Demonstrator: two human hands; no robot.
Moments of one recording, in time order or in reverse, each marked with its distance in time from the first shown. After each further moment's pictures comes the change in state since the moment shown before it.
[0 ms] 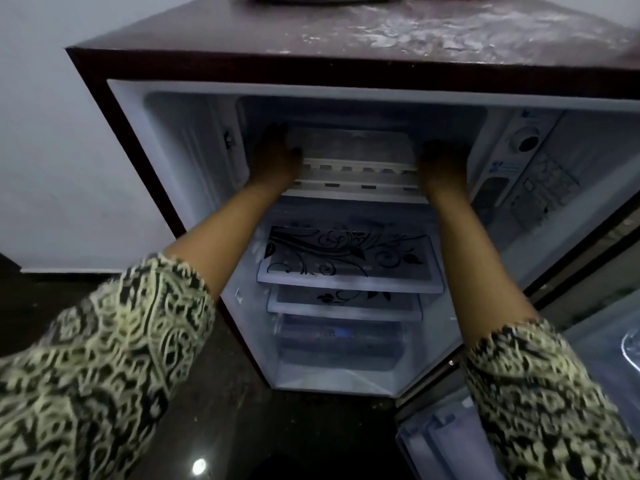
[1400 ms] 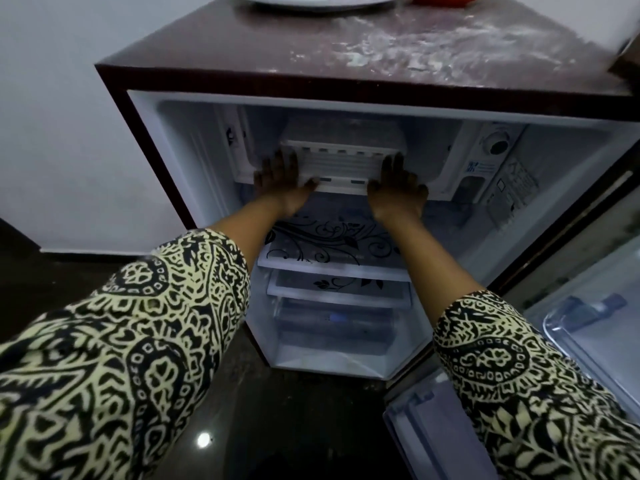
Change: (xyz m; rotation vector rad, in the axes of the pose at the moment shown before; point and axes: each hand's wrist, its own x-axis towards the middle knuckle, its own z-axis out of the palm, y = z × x) left_hand -0.040 -0.005 0.022 0.452 -0.302 -0.052; right_hand -0.046 -0.003 0.023 -0.384 -0.222 -0.094
